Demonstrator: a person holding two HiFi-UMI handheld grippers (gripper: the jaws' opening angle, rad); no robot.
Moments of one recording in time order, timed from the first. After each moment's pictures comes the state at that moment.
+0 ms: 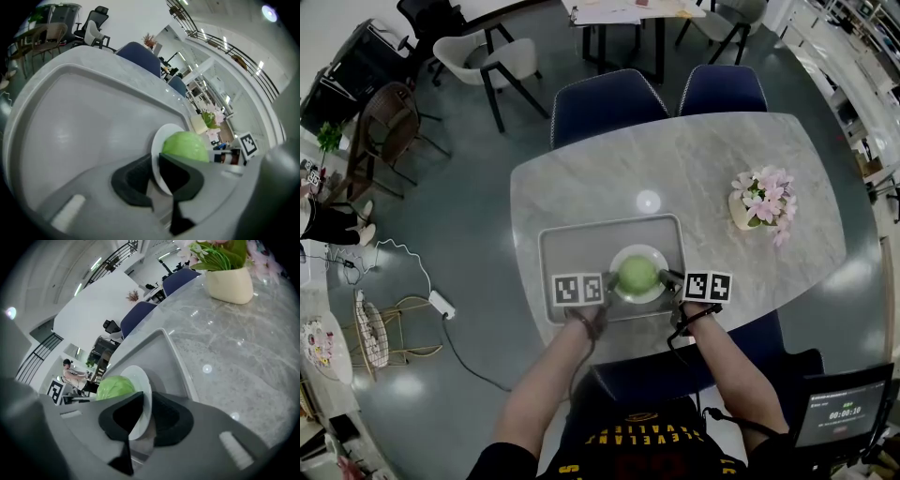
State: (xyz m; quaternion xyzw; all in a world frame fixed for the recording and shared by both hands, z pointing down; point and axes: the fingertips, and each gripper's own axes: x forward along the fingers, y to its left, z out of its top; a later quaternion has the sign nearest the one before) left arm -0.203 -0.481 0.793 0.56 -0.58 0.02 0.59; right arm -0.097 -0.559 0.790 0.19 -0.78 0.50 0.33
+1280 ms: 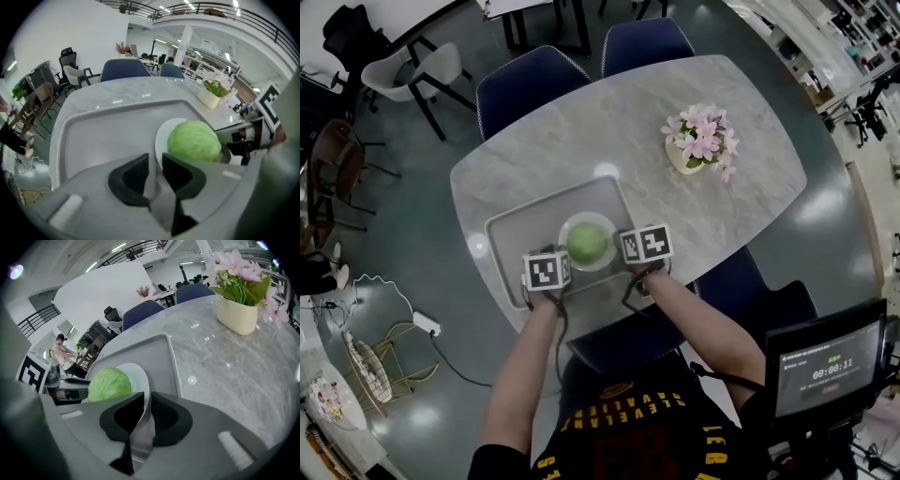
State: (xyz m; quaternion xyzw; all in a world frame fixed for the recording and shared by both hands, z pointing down) left arm -0.207 -0.475 0.785 0.55 -0.64 0.25 0.47; right arm -0.084 -0.559 0.787 0.22 -0.81 0.39 0.39
